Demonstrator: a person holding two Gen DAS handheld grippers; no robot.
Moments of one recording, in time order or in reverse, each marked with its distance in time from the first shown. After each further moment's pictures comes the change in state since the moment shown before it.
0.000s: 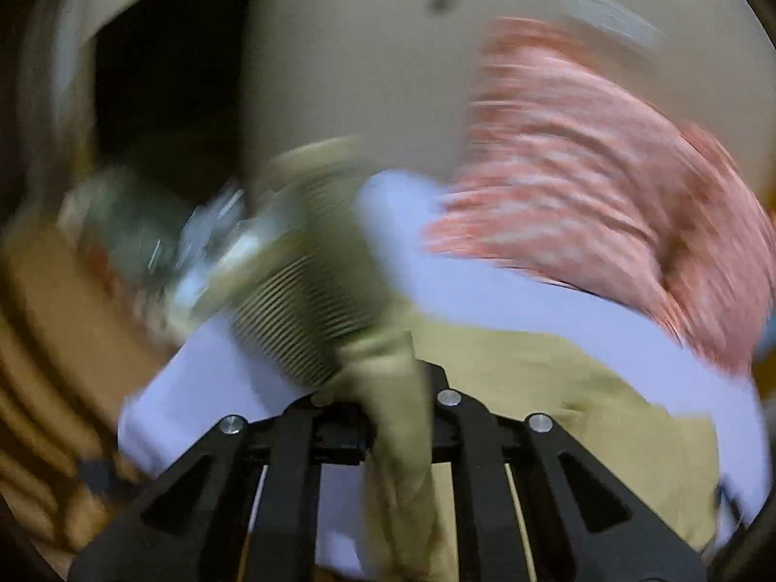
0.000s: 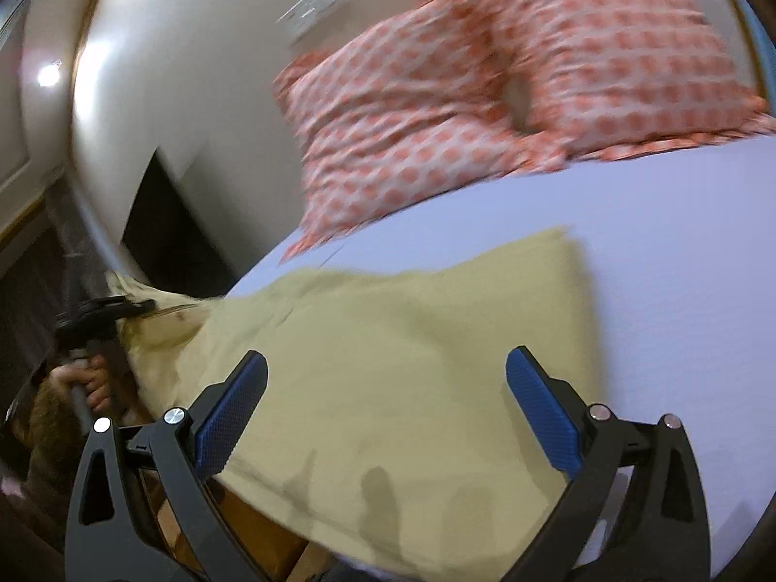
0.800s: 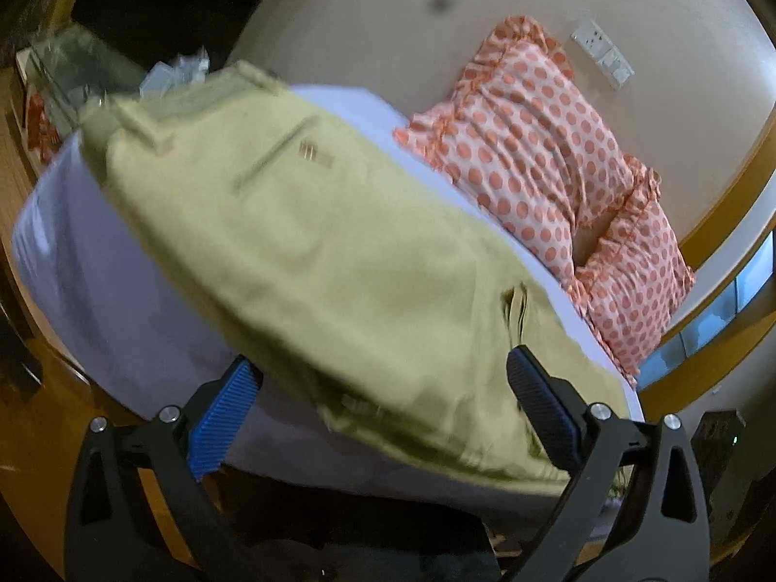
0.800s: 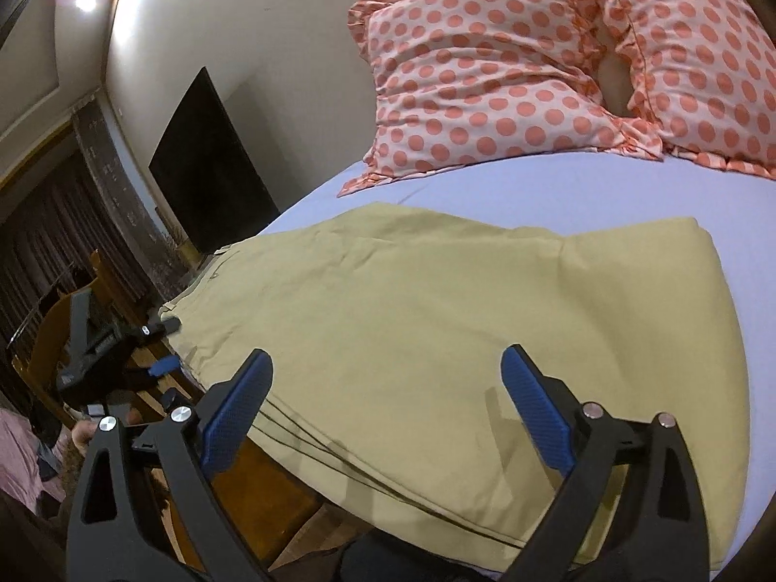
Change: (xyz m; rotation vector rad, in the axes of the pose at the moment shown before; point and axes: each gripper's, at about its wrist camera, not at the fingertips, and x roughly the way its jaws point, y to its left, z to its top) left arm 0.006 0.081 -0.139 -0.382 0.082 -0.347; right arm 0.055 0.086 -0.024 -0.177 0.184 0.085
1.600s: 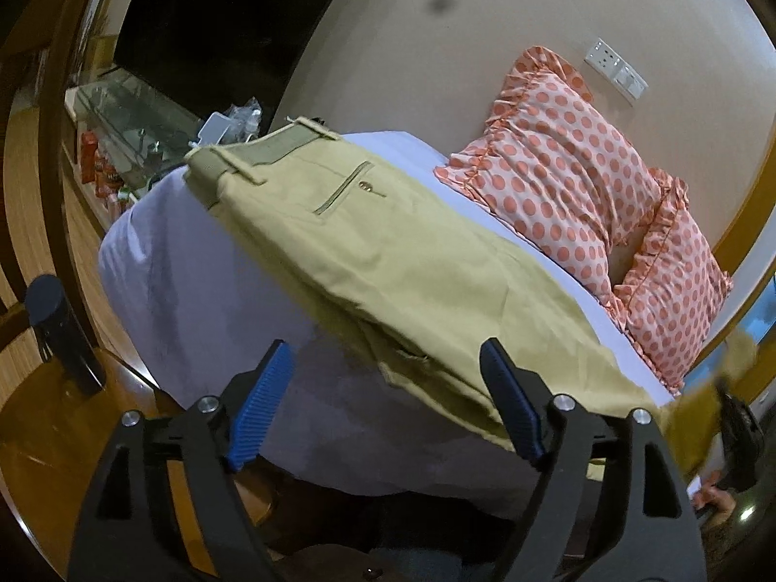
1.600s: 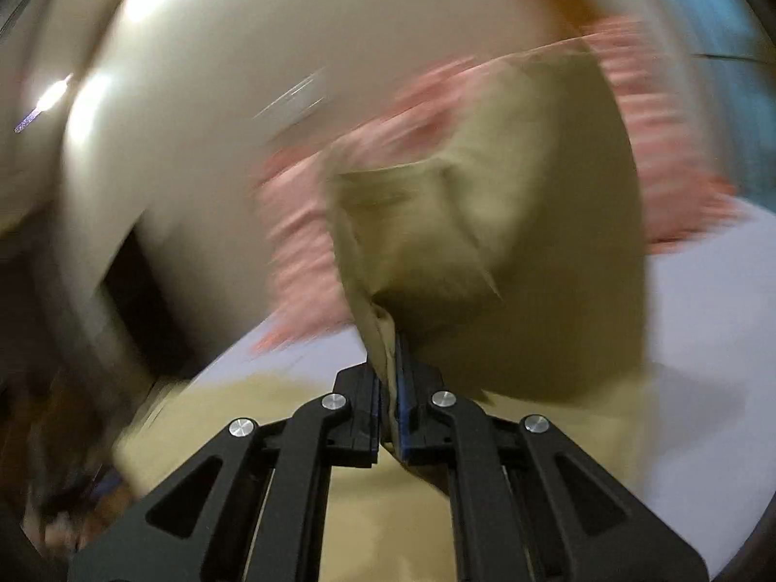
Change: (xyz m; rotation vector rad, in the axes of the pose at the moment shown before) left arm -0.044 -0.003 -0.028 0.018 -0.108 0.160; right arm -0.080 -0.052 0.028 0.018 -0.309 -0.089
